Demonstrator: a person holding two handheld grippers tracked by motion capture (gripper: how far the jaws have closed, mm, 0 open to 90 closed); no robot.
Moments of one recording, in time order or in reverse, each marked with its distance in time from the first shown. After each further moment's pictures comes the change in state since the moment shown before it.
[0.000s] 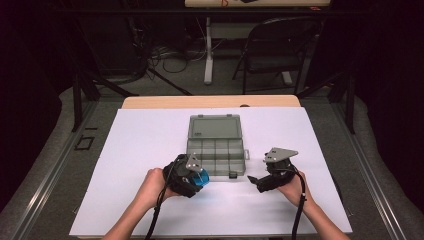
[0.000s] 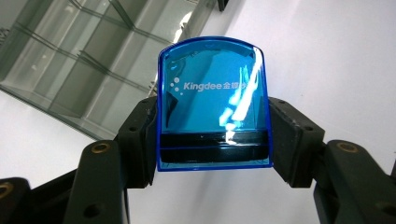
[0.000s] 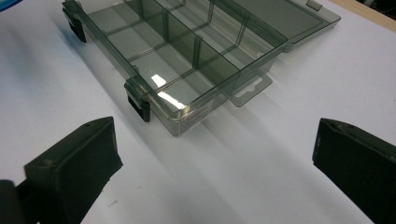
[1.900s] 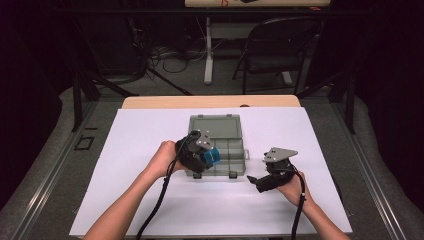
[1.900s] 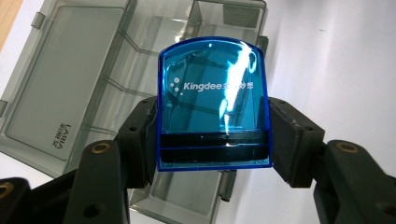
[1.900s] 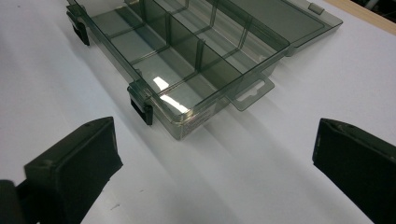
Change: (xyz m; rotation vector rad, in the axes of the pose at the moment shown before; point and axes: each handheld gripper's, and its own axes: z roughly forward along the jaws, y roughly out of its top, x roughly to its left) left arm 0.045 0.053 0.009 -0.061 -0.034 0.179; right arm 0.001 0.001 0.001 -0.011 0.005 -0.004
